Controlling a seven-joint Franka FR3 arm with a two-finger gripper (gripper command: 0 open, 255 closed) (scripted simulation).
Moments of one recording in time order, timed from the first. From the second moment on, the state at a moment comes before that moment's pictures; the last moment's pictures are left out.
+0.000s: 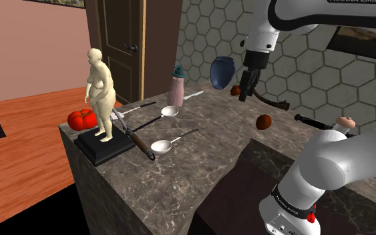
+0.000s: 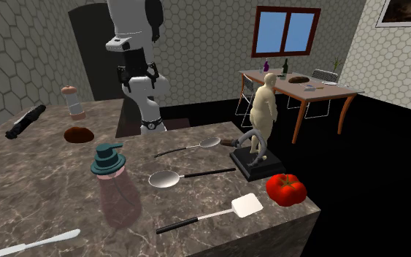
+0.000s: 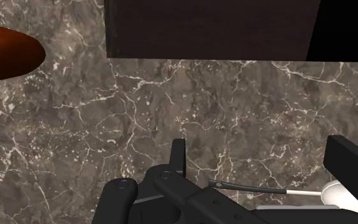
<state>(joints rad) 0.01 -0.76 0.00 -2.41 0.04 1.54 -0.16</state>
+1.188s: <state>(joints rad) 0.18 -0.18 -0.13 -2.18 0.05 1.90 -0.87</state>
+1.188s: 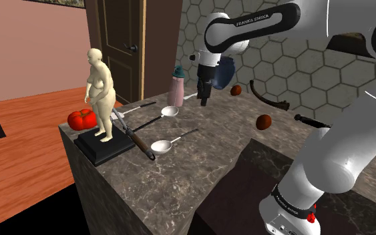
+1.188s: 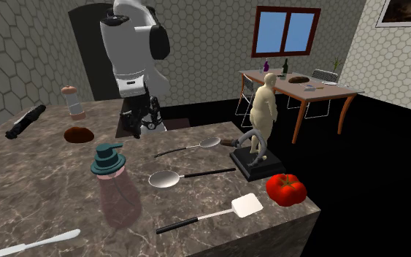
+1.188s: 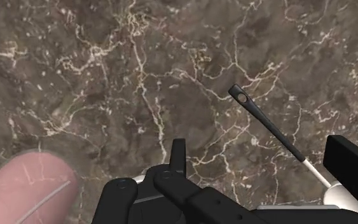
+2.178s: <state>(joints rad) 0.26 0.30 -0.03 -1.79 0.14 2.00 -1.41</state>
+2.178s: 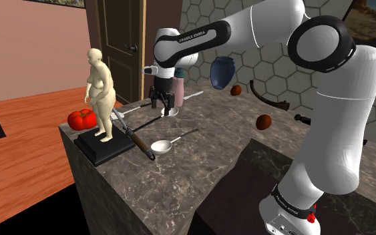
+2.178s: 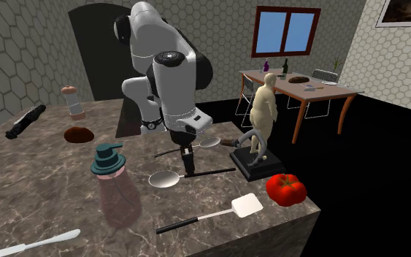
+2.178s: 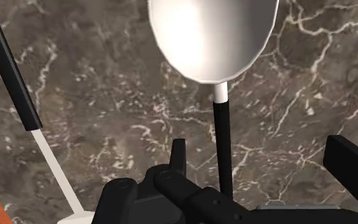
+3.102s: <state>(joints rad) 0.28 0.39 -0.01 -1.78 0.15 2.09 -1.48</state>
